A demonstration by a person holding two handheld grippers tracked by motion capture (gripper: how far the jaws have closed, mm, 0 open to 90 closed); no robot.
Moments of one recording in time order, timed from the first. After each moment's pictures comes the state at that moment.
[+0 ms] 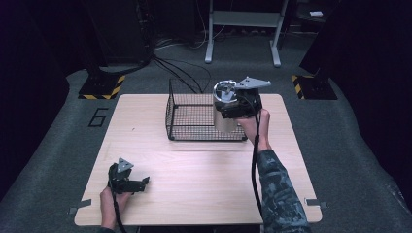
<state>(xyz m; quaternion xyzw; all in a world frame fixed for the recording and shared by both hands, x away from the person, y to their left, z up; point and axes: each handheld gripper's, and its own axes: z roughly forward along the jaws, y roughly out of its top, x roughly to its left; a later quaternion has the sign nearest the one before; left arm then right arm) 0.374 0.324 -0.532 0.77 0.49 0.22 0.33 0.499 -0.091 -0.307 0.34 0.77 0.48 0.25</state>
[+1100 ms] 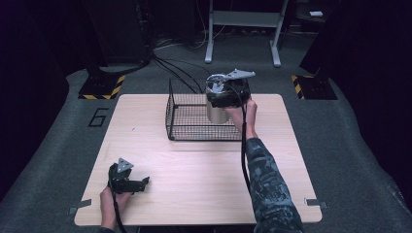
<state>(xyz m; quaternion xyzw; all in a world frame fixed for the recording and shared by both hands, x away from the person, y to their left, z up) 0.374 0.325 -0.532 0.78 0.49 0.21 0.33 0.550 -0.063 -0.320 0.37 0.77 0.47 0.25</state>
